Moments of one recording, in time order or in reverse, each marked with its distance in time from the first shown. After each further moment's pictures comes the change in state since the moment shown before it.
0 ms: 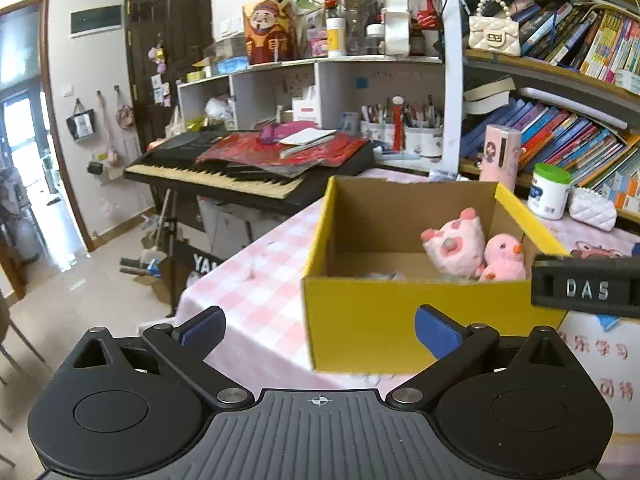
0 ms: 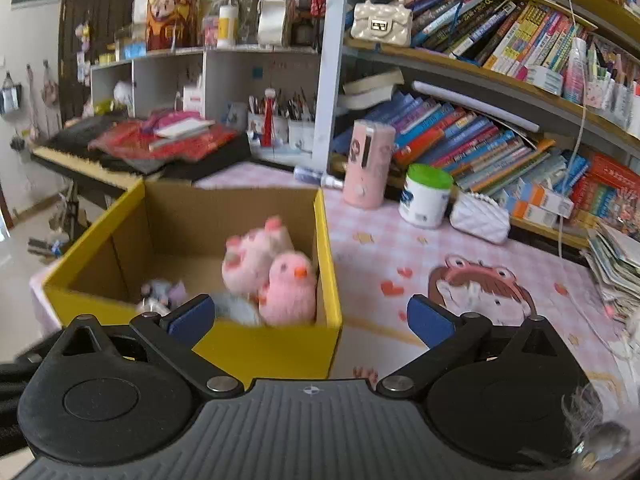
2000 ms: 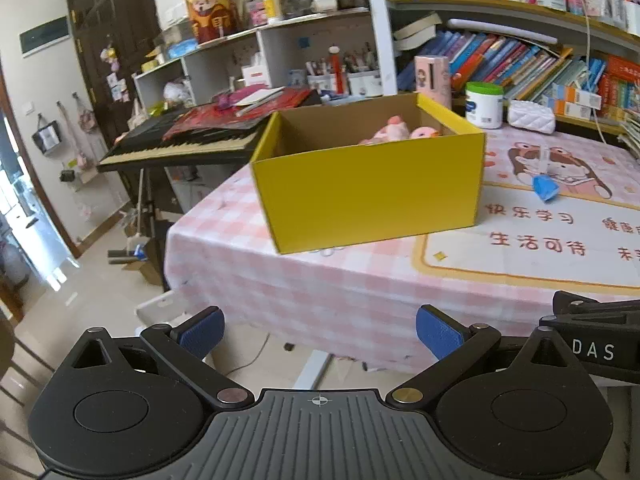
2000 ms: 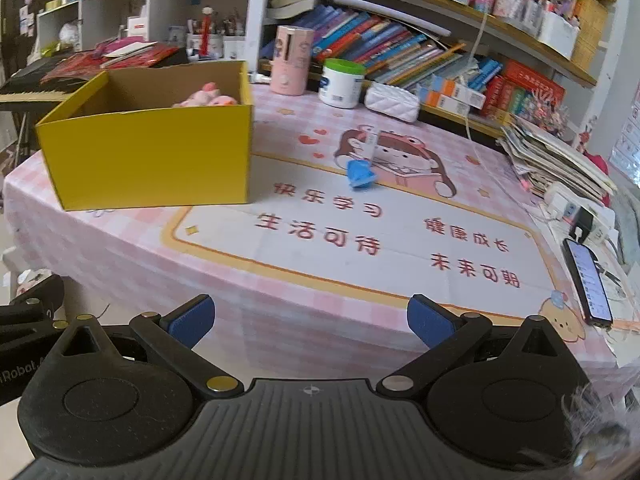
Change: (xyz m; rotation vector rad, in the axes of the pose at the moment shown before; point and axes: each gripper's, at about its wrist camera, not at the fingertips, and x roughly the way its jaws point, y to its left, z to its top) left arm -0.067 -0.031 -0.069 0.177 0.103 -0.080; right arm -0.096 -0.022 -0.116 0.073 0.211 -0.185
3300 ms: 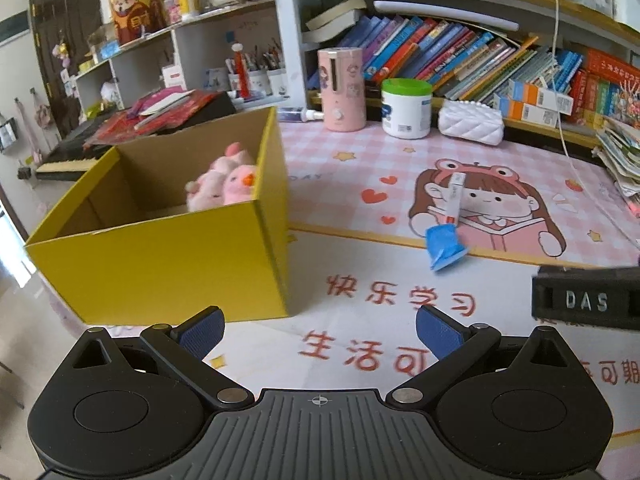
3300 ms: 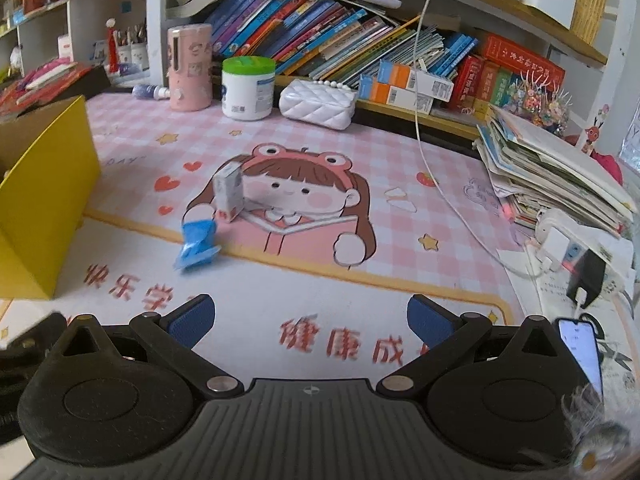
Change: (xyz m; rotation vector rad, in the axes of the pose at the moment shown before) left arm 0.078 -0.187 0.090 -0.024 0.045 -0.074; right arm 0.146 -0.180 0.094 0.043 0.015 0.018
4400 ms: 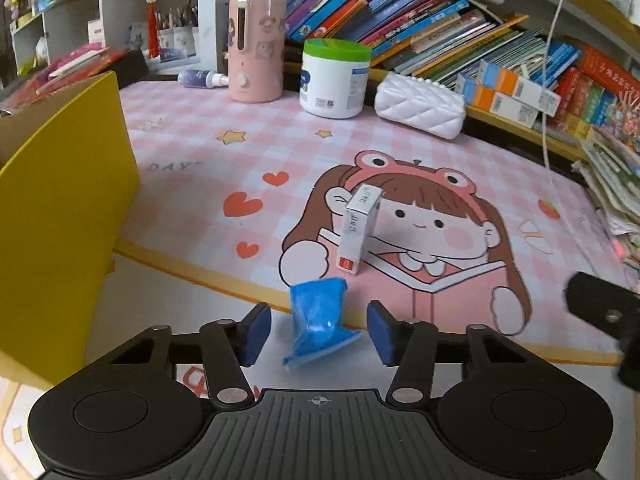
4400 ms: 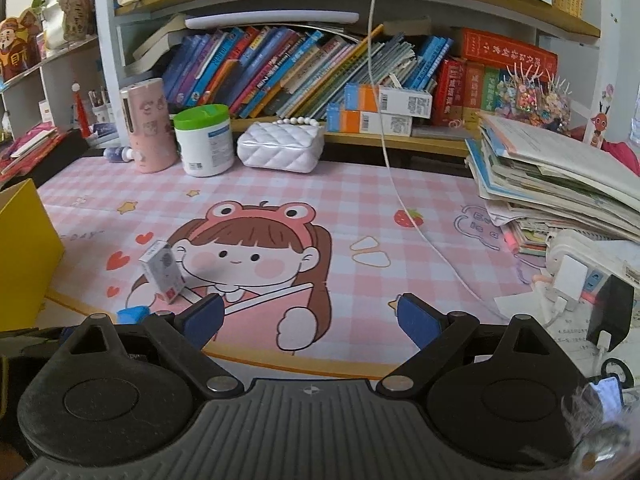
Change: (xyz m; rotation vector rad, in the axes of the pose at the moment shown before) left arm 0.120 -0.086 0.049 -0.084 0.100 -0.170; right arm 0.049 -0.079 0.037 0.114 -0.091 0.072
